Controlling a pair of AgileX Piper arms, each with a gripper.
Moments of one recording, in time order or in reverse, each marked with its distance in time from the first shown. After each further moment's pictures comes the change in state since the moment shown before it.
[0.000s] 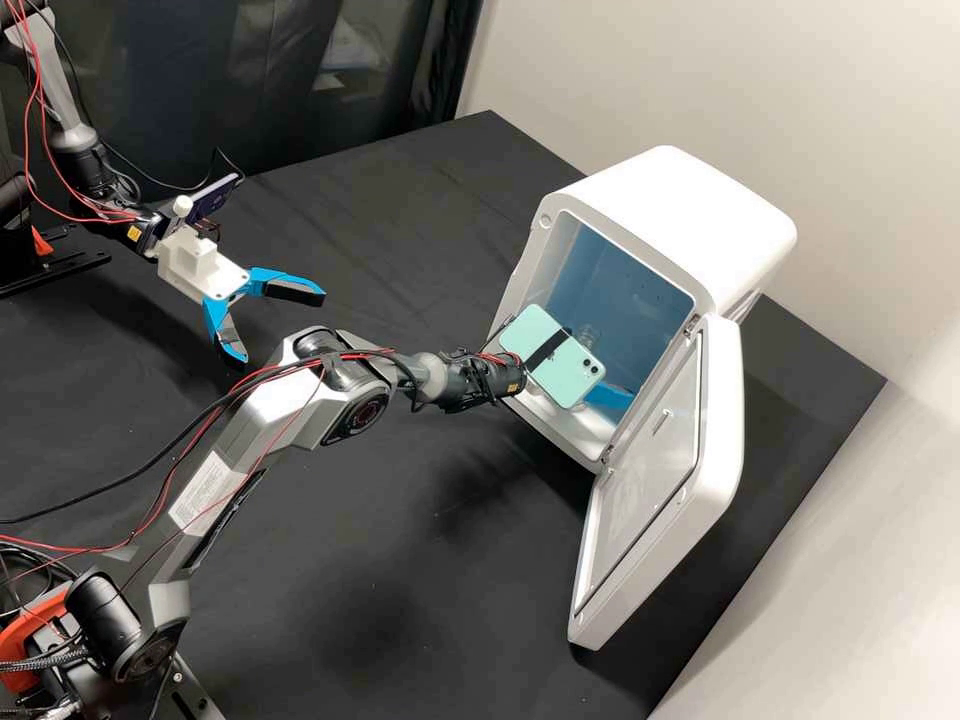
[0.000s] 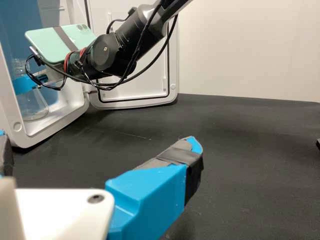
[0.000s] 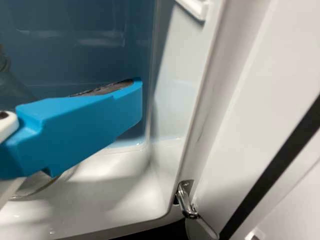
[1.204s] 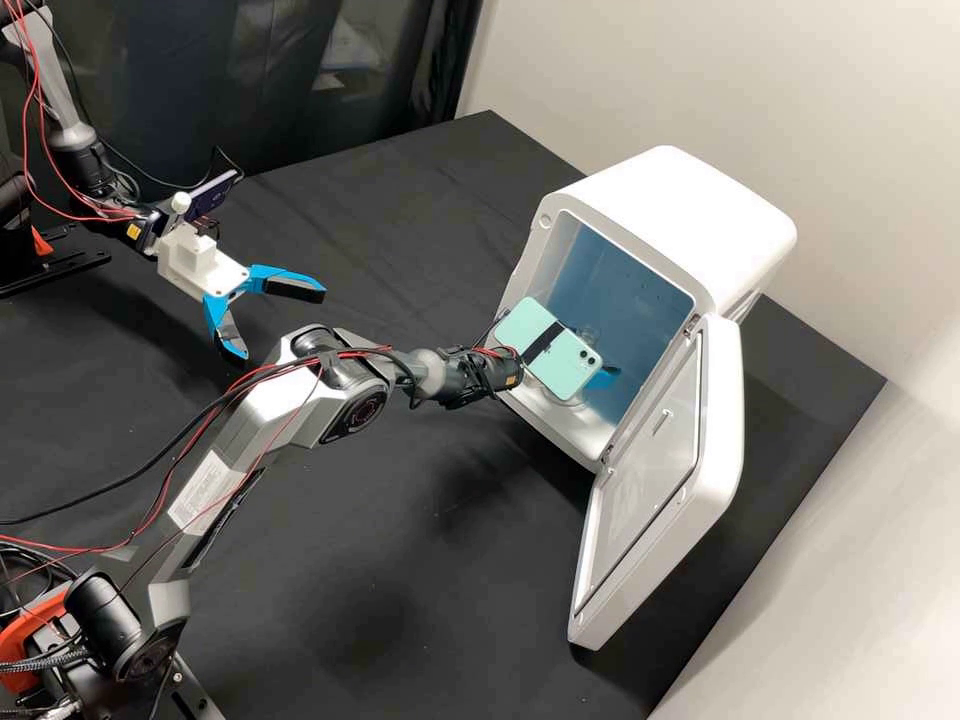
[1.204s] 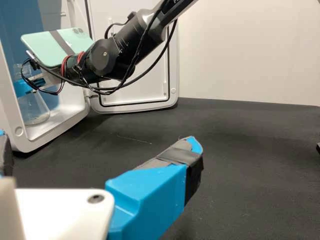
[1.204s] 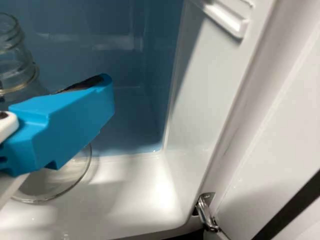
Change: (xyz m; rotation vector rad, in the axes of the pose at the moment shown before) left arm -0.001 0.003 0.000 0.002 -0.002 0.013; right arm -0.001 -0.003 -0.009 -0.007 0.037 -0.027
